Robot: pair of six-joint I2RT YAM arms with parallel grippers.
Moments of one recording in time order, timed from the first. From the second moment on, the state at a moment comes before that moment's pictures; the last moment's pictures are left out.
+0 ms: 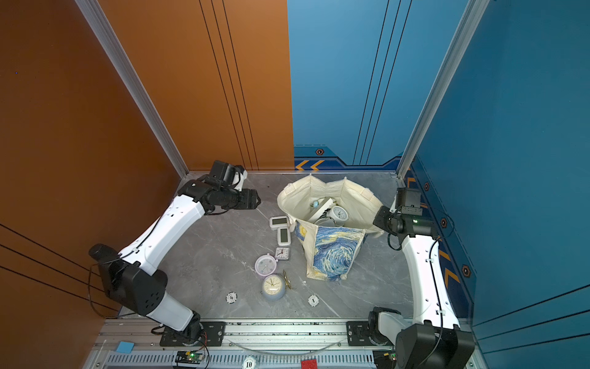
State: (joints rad) left arm -0.38 1.58 1.55 -0.90 0.10 -0.34; right arm -0.15 1.15 1.15 -0.89 -0.09 0.37
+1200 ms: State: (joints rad) left arm -0.54 2.10 1.71 -0.79 -0.01 -0.58; right arm -0.15 1.15 1.15 -0.89 -0.09 0.37
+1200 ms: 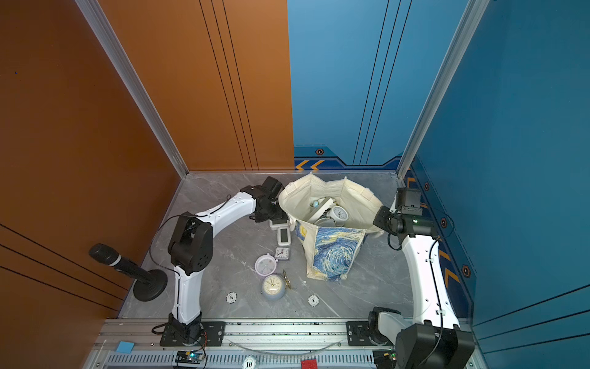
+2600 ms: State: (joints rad) left arm -0.59 2.20 1.81 -0.84 -0.16 -0.61; right arm -0.15 1.15 1.15 -0.89 -0.09 0.36
